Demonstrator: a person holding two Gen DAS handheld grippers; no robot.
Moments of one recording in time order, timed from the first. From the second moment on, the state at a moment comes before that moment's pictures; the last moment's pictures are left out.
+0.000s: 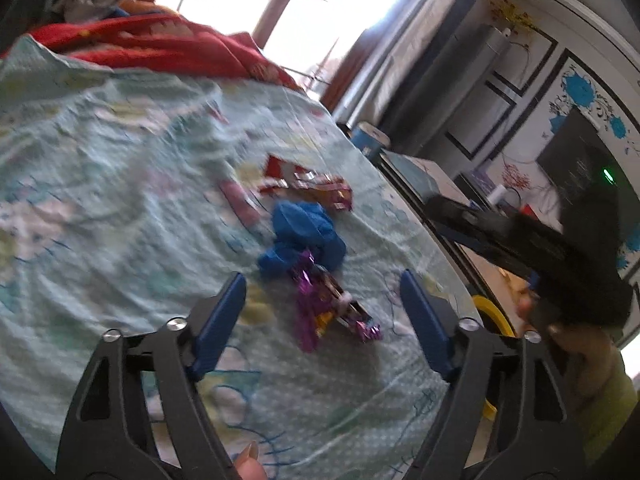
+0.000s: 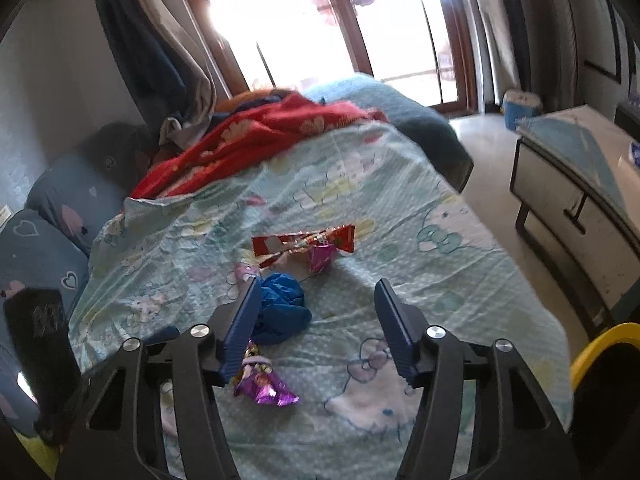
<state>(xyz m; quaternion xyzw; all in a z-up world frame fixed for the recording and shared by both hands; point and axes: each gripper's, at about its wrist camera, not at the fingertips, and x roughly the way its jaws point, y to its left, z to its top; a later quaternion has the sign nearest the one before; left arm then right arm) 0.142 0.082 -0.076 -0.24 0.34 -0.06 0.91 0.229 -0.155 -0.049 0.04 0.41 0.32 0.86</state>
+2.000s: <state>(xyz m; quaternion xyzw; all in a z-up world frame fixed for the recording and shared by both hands) 0.130 -0.014 -0.031 -0.18 0.32 -0.20 0.91 0.149 -0.310 -0.055 0.09 0.42 0.23 0.87</state>
